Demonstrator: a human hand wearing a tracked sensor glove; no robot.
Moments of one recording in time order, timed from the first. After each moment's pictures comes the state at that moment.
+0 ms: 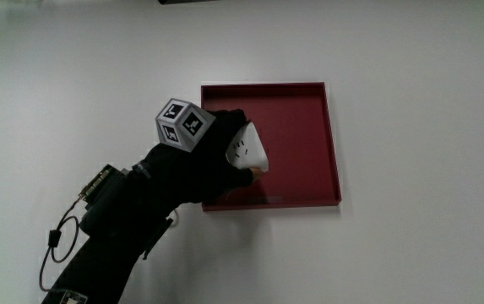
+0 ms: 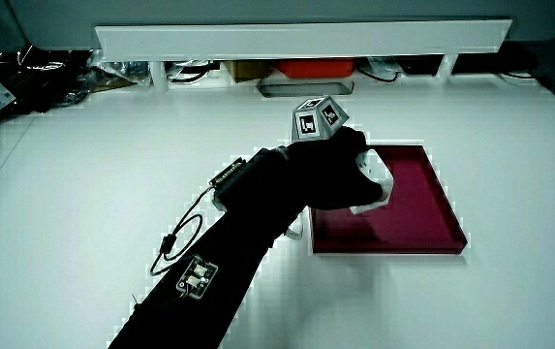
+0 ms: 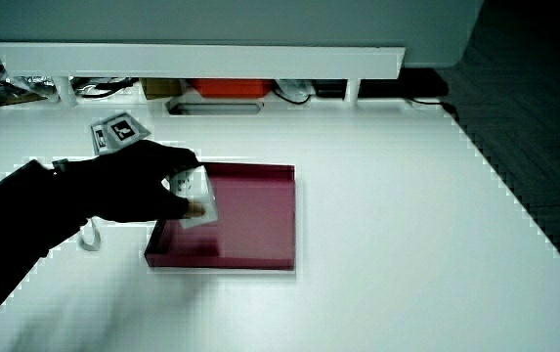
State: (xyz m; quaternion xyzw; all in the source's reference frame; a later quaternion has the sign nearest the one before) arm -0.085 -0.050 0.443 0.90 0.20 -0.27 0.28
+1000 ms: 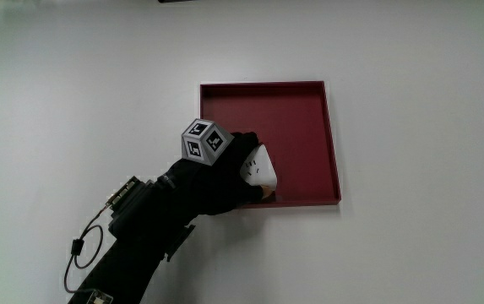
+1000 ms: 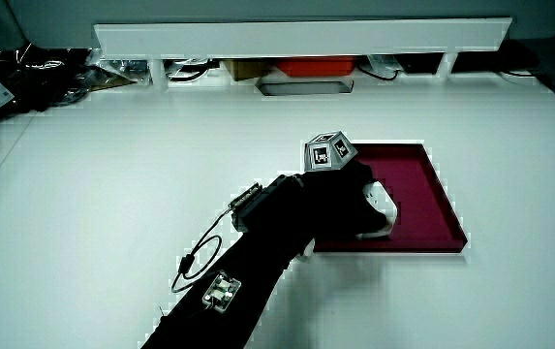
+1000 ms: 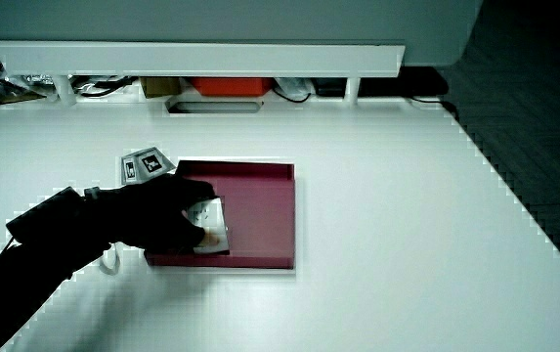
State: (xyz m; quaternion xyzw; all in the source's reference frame) arm -0.064 -0.034 0.501 0.88 0.19 -0.26 0.34
